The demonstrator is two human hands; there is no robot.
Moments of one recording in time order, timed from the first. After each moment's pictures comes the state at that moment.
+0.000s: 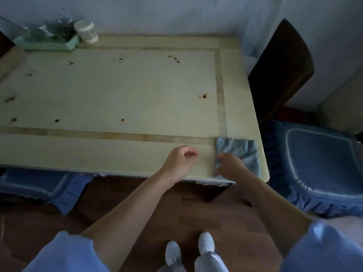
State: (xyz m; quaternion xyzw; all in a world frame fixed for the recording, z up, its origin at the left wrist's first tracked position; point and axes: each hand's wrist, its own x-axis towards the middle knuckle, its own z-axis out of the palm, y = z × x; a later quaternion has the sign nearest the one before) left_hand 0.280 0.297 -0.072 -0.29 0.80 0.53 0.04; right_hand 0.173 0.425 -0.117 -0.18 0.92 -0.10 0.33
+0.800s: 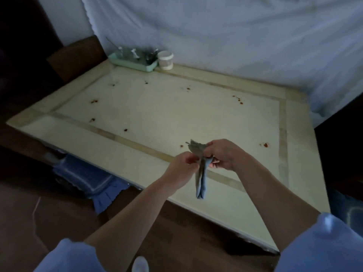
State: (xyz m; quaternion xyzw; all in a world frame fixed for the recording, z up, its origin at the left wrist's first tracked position) left_hand 0.338 0.148 -0.025 -0.40 0.73 0.54 -0.09; right_hand 0.205 0.194 -0.001 -0.17 0.75 -0.40 0.49
